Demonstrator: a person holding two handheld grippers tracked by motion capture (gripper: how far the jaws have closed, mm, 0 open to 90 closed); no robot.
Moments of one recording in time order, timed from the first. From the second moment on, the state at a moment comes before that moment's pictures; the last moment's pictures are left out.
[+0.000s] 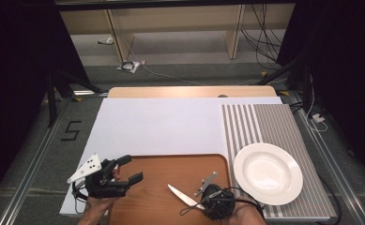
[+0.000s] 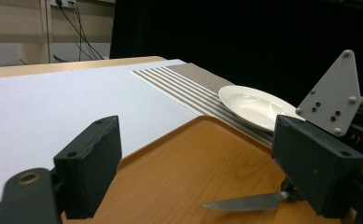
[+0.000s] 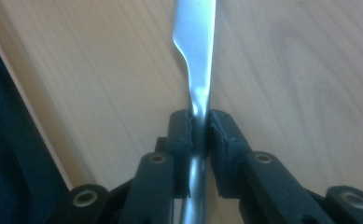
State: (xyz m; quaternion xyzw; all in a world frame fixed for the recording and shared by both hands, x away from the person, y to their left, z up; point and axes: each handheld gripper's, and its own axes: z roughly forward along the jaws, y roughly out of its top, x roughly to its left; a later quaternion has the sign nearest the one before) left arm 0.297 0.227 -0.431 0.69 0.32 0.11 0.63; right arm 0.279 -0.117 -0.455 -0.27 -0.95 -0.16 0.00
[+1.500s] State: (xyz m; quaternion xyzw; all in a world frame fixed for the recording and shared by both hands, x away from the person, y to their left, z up) left arm 0.296 0.227 -0.430 0.70 0.32 0.11 0.63; right arm 0.256 -0.137 -0.461 -0.24 -0.95 -0.18 -0.09
